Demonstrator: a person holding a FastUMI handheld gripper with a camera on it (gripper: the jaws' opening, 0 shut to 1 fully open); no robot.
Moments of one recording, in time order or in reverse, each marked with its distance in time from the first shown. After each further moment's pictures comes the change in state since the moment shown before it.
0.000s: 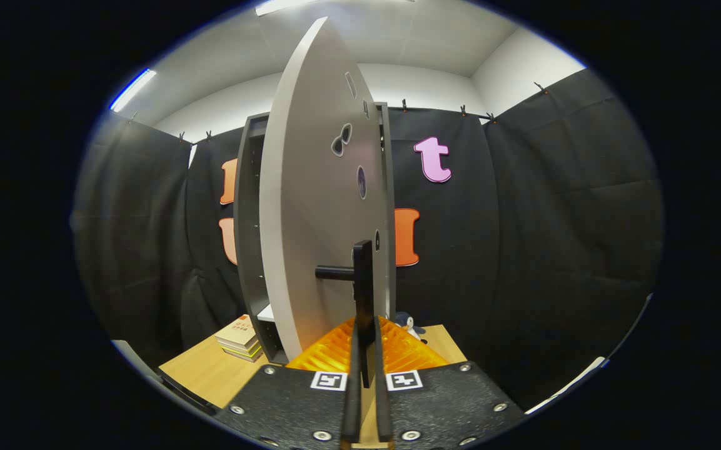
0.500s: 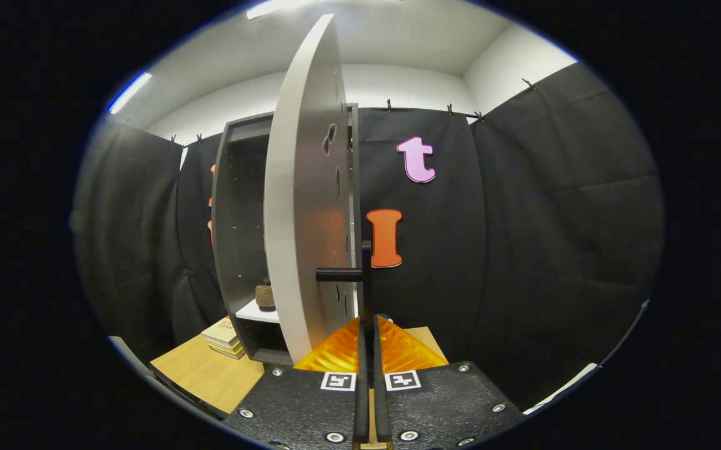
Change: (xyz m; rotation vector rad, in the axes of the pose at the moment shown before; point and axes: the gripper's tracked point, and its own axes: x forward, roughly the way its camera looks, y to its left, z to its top) arm 0.004 -0.066 -0.004 0.018 -0.005 -0.010
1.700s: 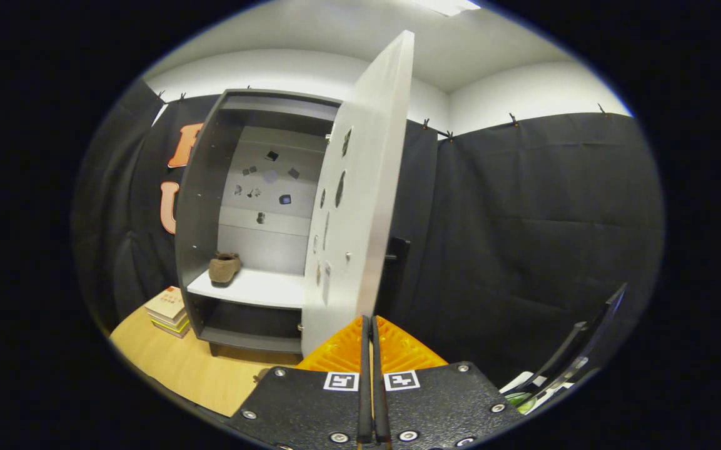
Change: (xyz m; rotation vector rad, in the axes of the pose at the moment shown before) arm -0.067 0.022 0.000 -0.178 0.041 -0.341
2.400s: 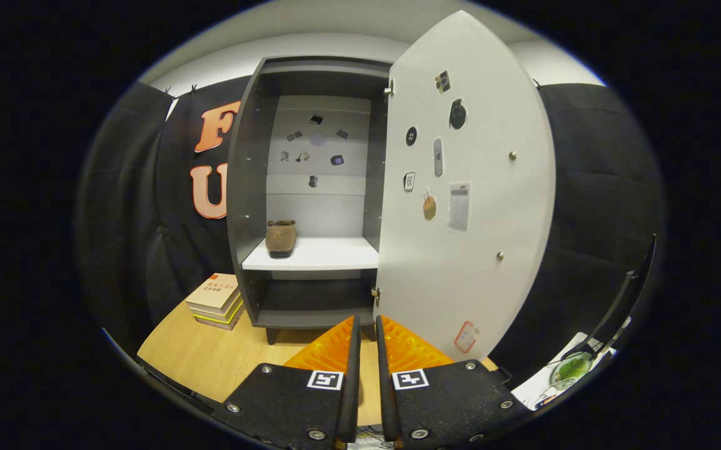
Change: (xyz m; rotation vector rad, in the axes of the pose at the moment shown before) arm -0.002 0.152 -0.093 0.079 0.166 0.171
